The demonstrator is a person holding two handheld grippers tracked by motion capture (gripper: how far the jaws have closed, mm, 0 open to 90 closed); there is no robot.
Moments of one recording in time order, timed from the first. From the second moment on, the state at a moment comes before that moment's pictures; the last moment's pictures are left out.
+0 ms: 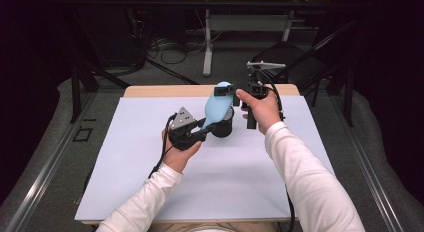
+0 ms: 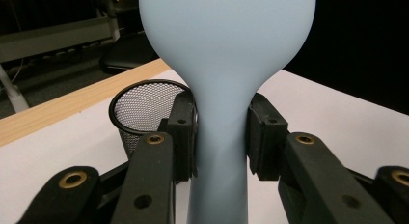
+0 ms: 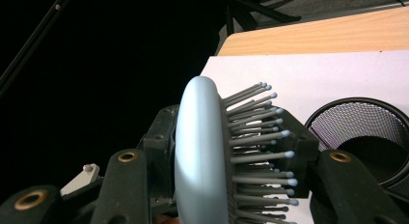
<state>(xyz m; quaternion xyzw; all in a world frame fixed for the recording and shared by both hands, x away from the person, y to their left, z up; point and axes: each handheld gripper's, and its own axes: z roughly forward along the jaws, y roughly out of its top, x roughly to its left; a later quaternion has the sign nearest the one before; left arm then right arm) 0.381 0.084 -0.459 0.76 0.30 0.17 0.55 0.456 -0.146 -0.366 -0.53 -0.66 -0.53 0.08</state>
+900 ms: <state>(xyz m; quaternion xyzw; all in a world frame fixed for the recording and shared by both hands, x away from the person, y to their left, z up) 0.380 0.084 -0.457 0.75 0.32 0.17 0.56 0.458 -0.154 -0.365 -0.54 -0.66 -0.53 0.05</state>
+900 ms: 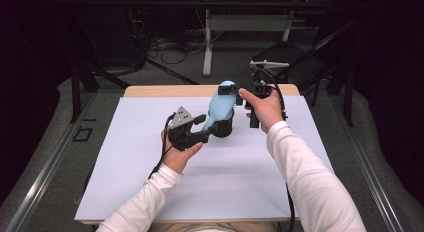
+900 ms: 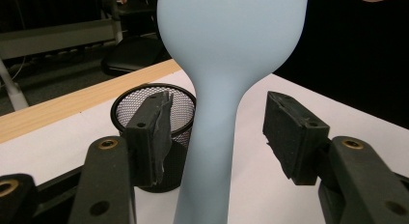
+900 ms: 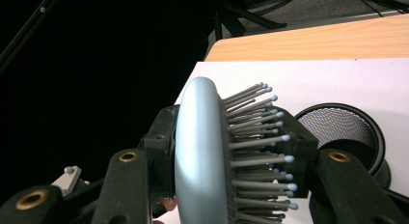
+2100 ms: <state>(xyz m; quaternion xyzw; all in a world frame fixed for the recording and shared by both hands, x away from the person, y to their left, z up) 0.378 0.096 -0.442 0.74 0.33 0.19 0.55 0.459 -0.181 -0.350 -0.55 -0.64 -0.53 0.01</state>
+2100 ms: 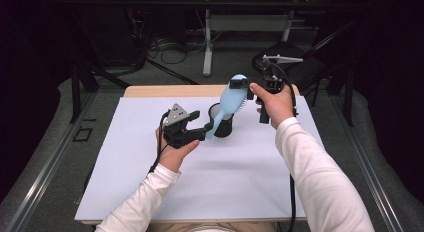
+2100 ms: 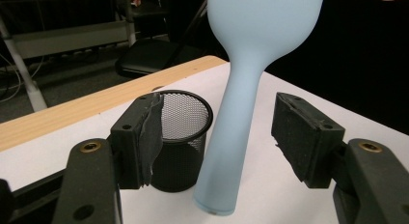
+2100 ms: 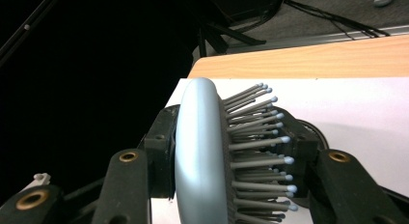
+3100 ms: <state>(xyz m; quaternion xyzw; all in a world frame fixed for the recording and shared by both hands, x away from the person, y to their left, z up) 0.399 0.120 -0.449 0.73 0.39 0.18 0.53 0.463 -0.196 -0.337 -0.56 -0.64 -0.53 -0.02</state>
